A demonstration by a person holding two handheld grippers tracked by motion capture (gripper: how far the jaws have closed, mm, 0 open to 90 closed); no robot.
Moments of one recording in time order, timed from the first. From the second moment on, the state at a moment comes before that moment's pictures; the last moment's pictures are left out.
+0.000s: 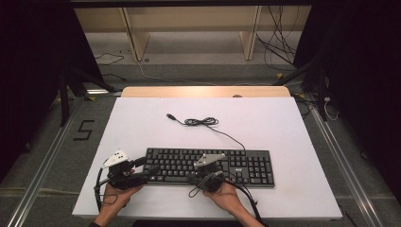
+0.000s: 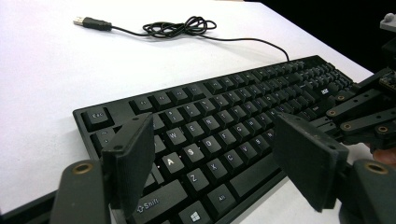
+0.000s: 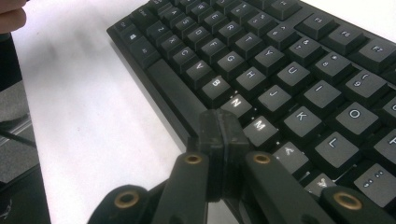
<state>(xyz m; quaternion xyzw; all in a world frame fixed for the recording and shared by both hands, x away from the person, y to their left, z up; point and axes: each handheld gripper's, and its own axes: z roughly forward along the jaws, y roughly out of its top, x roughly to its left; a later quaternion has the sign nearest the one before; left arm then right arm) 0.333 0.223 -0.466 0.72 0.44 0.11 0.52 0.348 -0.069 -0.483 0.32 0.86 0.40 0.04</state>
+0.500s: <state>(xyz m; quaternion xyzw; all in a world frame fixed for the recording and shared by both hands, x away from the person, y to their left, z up) 0.337 0.221 -0.468 0.72 0.45 0.11 0.52 0.345 -0.075 -0.474 0.33 0.84 0.43 0.03</state>
